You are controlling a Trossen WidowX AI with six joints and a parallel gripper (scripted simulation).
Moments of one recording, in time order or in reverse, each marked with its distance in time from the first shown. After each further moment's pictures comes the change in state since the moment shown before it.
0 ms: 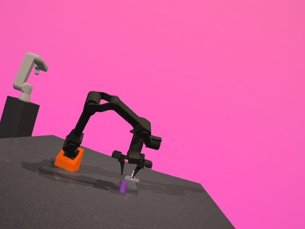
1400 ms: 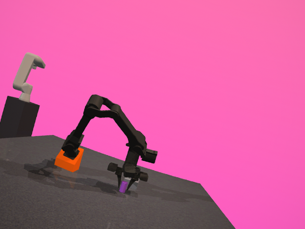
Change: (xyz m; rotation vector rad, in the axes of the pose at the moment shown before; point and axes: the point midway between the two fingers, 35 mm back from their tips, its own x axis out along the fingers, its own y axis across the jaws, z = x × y) arm 0.062 -0.002 0.002 -0.001 -0.003 -0.005
